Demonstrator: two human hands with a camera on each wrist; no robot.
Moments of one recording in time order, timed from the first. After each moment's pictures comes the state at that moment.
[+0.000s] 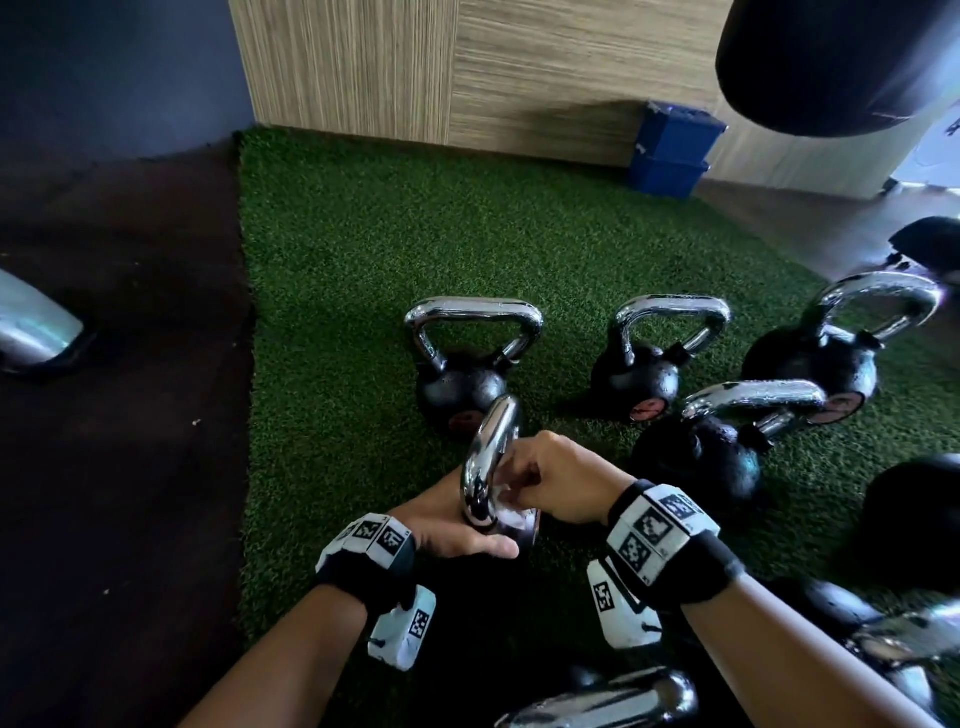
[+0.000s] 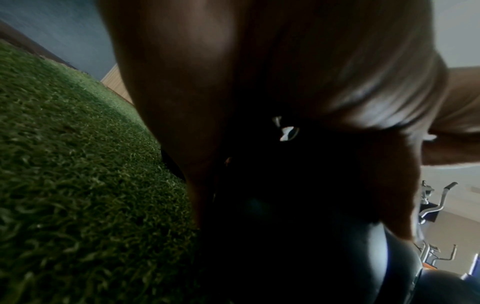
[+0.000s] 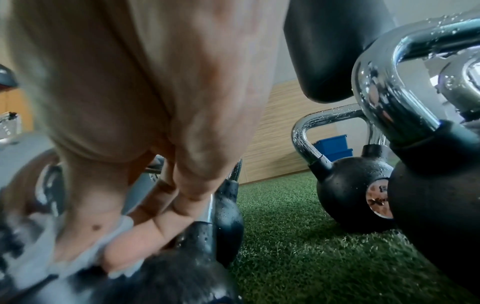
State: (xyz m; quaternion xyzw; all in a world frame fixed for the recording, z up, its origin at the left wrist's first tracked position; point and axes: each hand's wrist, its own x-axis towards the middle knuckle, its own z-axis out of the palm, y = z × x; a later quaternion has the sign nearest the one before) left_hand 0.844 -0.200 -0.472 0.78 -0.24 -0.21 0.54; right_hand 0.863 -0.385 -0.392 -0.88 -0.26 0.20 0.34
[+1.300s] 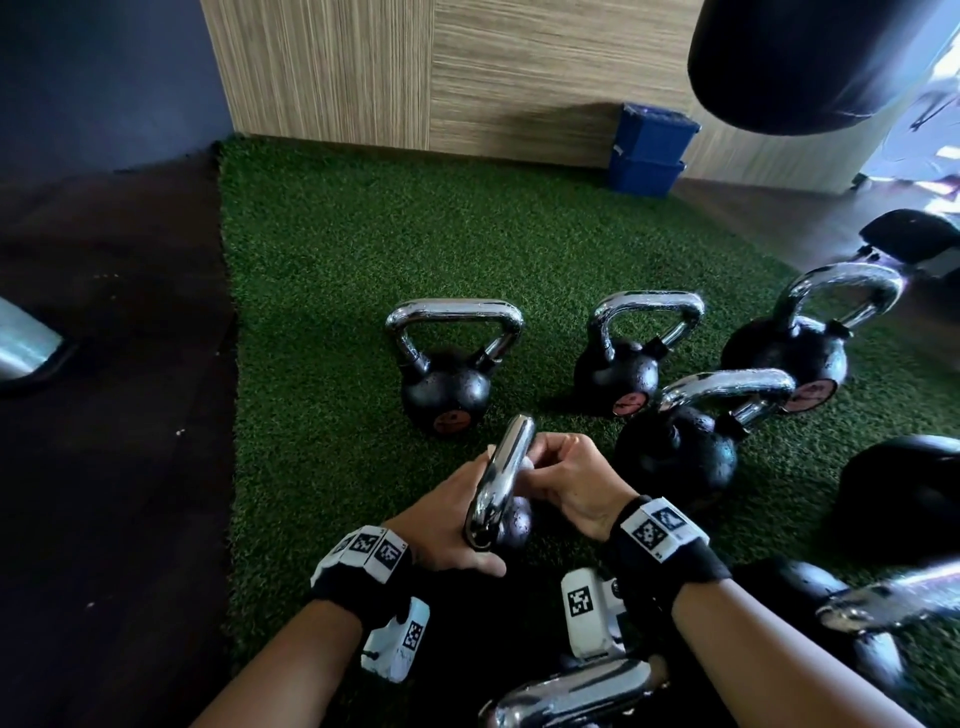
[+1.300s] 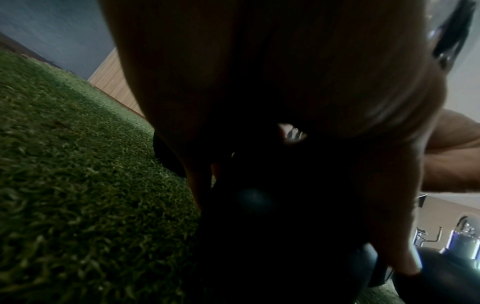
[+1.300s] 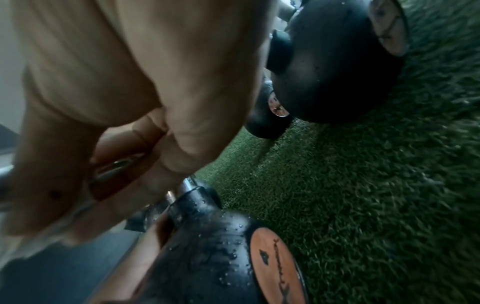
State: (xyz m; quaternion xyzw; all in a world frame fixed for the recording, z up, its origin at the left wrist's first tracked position) left_hand 0.843 -0.208 -0.489 0.83 -0.28 -0.13 0.46; right_hand 0.848 -0.403 -0.421 -0.65 0.00 0.16 0.74
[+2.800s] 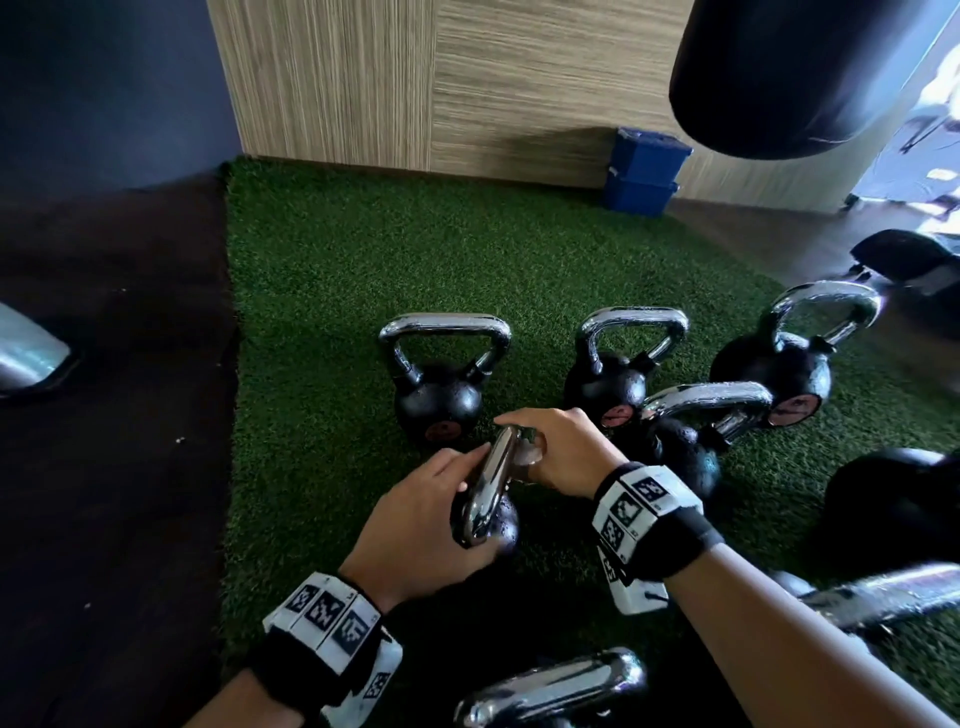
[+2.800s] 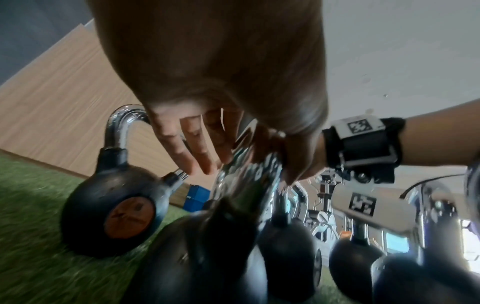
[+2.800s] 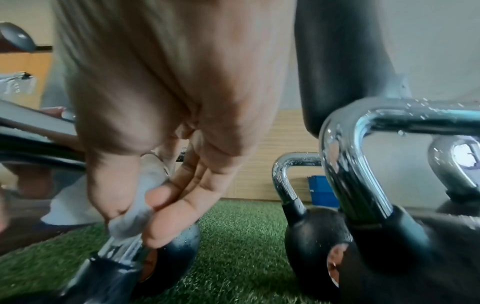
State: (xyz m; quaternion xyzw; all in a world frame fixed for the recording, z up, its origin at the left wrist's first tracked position) left_hand 0.790 -0.210 -0.425 0.90 -0.21 0.09 0.36; right_hand 0.873 -0.421 -0.380 -0.95 -0.18 0.03 0.25
